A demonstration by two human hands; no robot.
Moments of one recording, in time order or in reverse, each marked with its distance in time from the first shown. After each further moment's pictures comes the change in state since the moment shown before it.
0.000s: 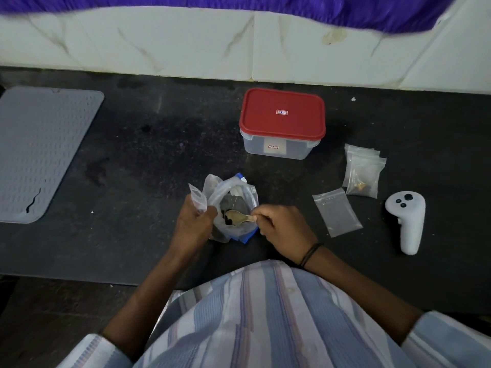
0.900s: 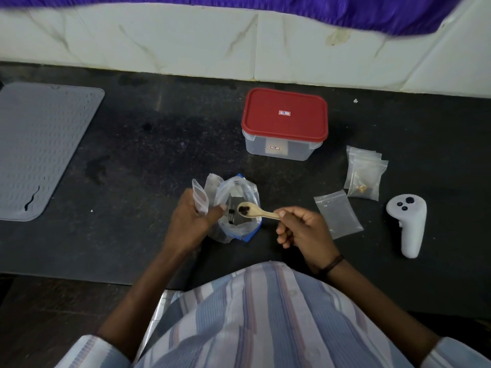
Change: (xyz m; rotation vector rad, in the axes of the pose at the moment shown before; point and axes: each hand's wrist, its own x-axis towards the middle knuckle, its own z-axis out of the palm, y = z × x) left_hand 0.006 0.004 -0.014 0.276 -0.044 0.152; right_hand -0.021 0.013 -0.008 0.851 0.154 0.419
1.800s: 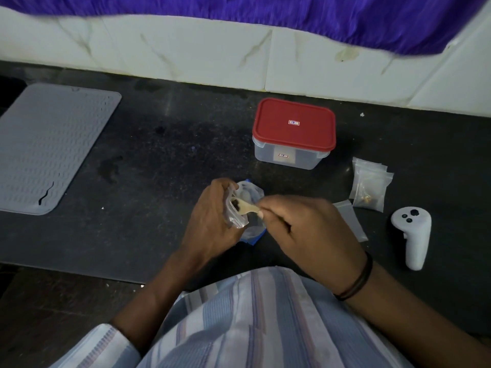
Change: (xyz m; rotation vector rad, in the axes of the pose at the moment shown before) left_hand -0.014 0.021 0.014 0.187 0.181 0.681; right_hand -0.051 -0.099 0.026 -0.976 -0.091 -0.899
